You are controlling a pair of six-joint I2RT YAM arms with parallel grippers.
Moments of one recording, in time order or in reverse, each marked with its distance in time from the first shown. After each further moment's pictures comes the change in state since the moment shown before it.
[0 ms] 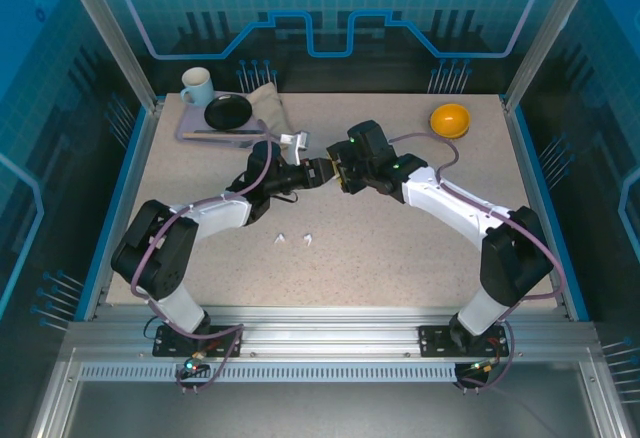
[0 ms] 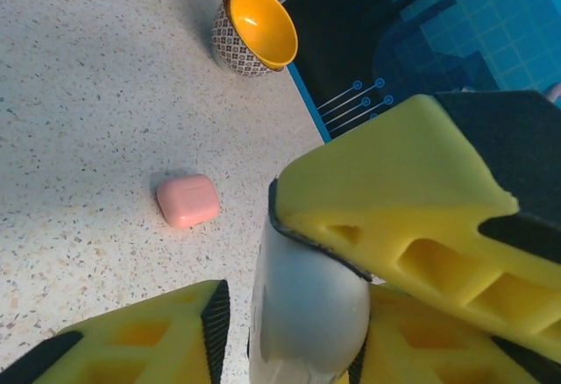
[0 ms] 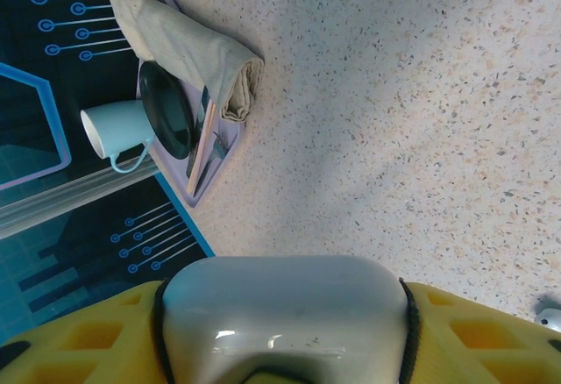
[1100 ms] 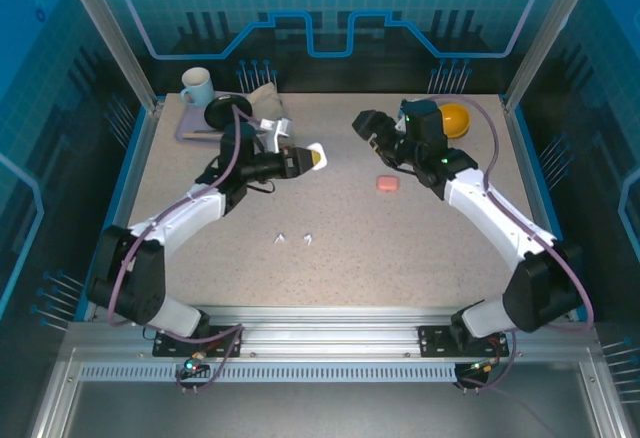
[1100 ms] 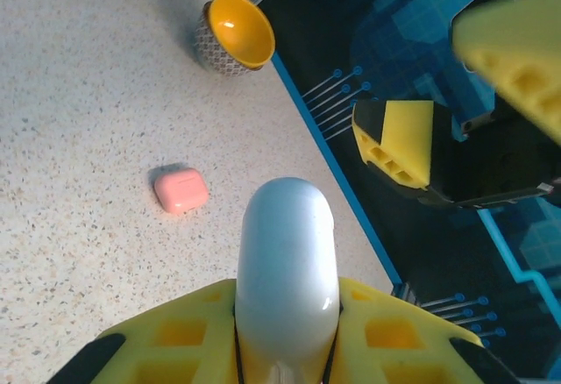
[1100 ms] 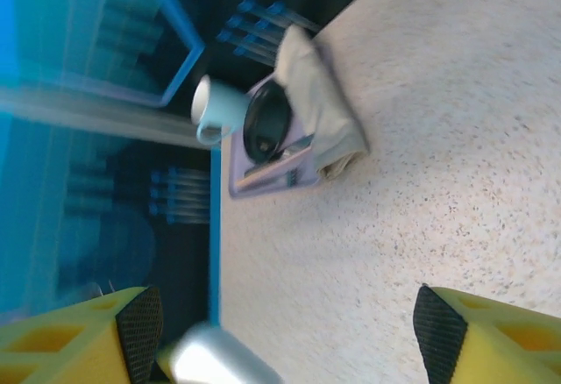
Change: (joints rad) left arm 0.132 -0.198 0.100 -0.374 0.190 0.142; right arm -0.216 -0.218 -0.079 0.135 -0.226 -0.713
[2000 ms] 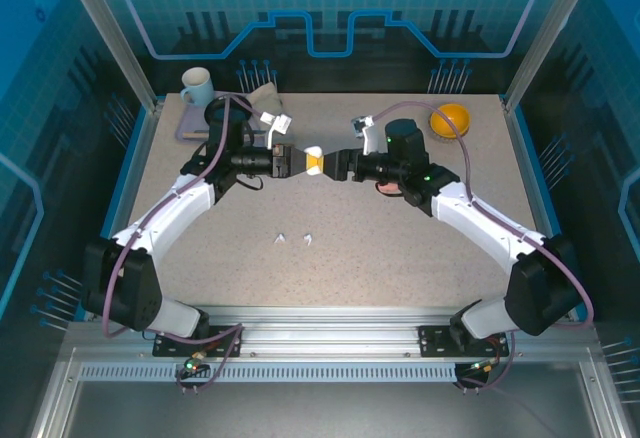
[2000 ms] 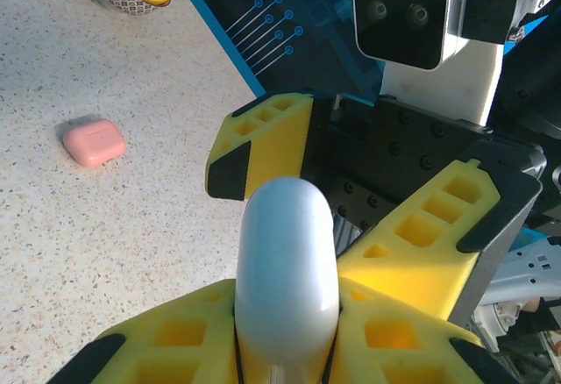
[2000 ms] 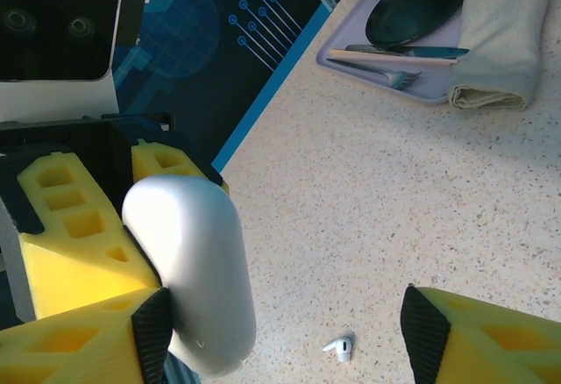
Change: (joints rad) left arm 0.032 -0.027 0.121 -0.263 0.258 0.127; right arm 0.113 0.021 -0.108 0.167 -0.258 -0.423
